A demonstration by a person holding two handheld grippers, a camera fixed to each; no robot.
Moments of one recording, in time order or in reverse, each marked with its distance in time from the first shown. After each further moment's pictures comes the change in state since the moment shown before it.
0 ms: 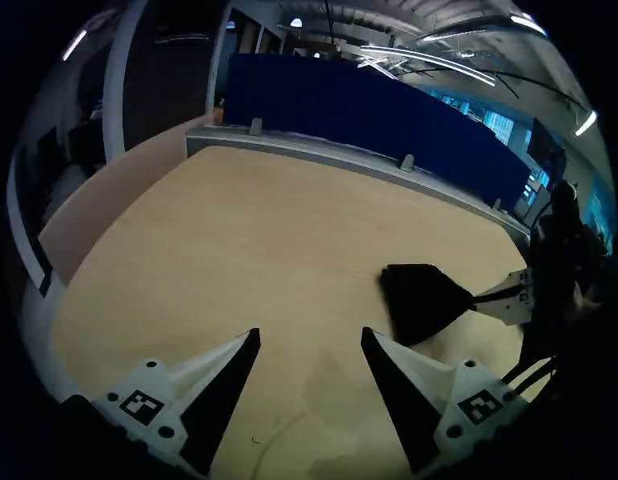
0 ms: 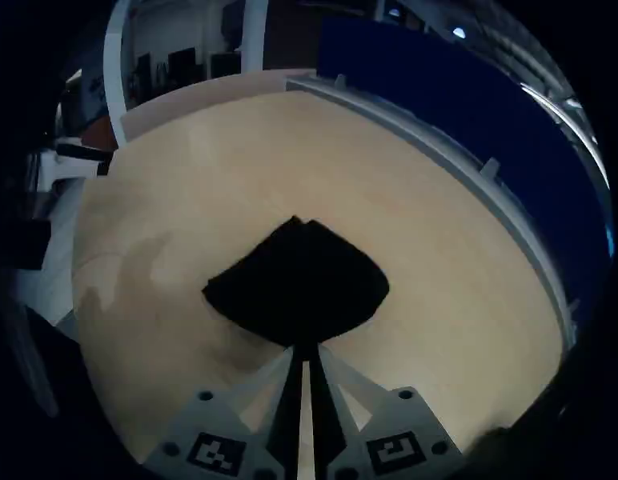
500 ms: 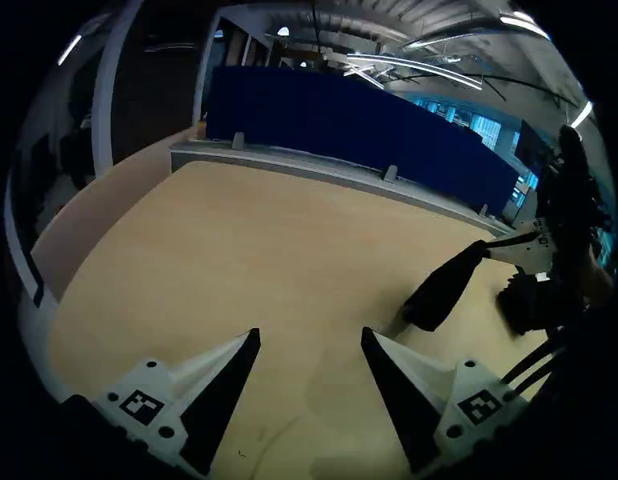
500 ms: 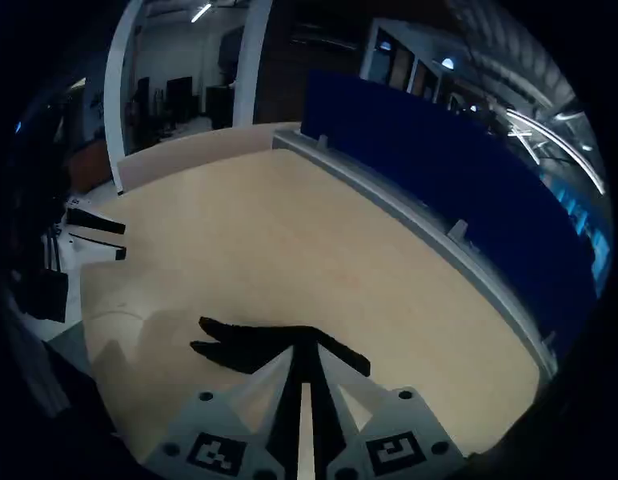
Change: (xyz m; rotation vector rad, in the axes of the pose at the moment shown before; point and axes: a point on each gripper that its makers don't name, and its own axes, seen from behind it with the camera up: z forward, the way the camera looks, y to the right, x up) left arm 0.023 0.023 0.004 -0.055 0.044 0.025; right arm 0.087 0.029 -0.068 -0.056 0.158 -0.021
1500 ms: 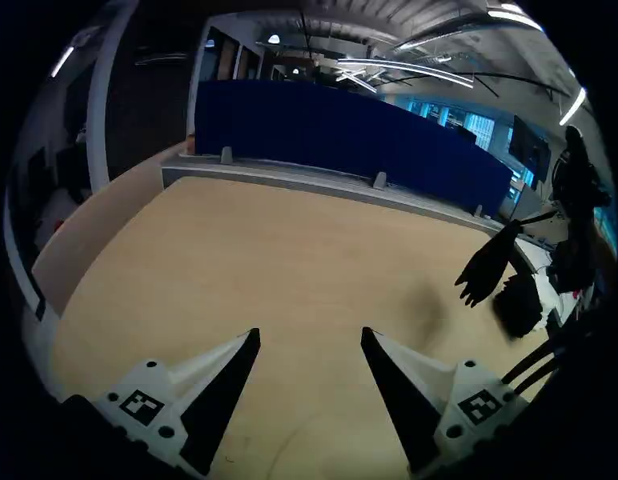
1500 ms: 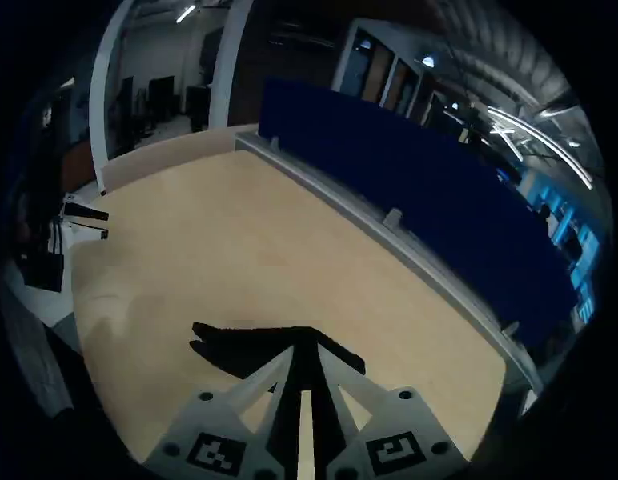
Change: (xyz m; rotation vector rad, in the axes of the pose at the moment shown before) left arm 0.024 0.030 0.000 0.001 0.033 0.037; right arm -0.032 0.138 -0.101 -0.098 -0.018 0.009
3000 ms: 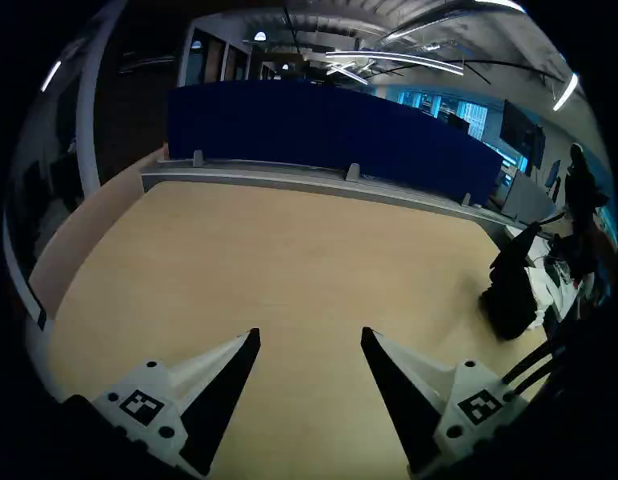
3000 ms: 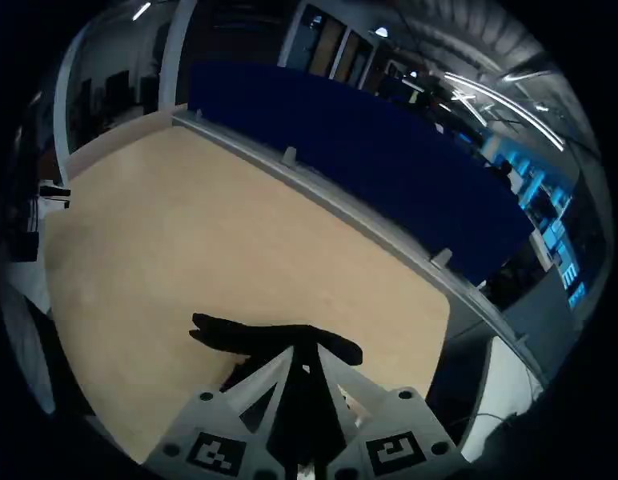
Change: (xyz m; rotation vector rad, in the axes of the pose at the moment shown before) left arm 0.002 0.096 0.015 -0.012 -0.029 0.048; right arm -0.152 0.195 -0.097 -0.150 -0.121 0.109
